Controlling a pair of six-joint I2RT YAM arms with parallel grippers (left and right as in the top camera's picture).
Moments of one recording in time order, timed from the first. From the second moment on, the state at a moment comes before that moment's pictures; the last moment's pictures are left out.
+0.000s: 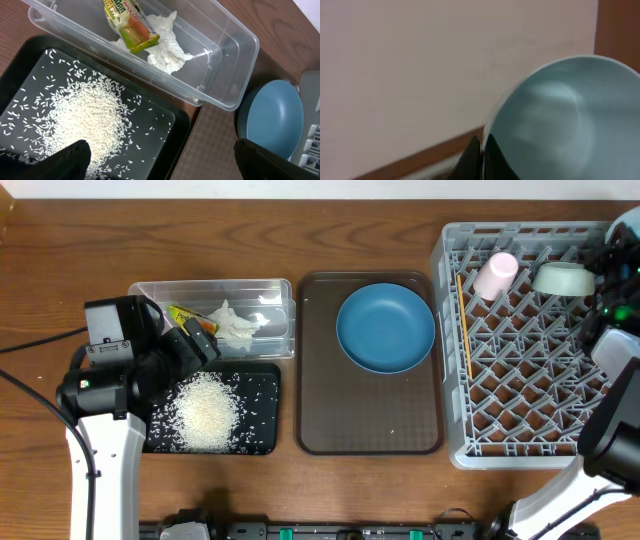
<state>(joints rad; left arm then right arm) 0.15 1.17 1.13 -0.98 0.23 -0.48 -0.47 1.98 1.17 0.73 -0.22 0.28</state>
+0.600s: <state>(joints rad) 0.15 1.17 1.13 -0.98 0.23 -0.48 -0.55 2.01 1.18 0.59 -0.41 0.37</state>
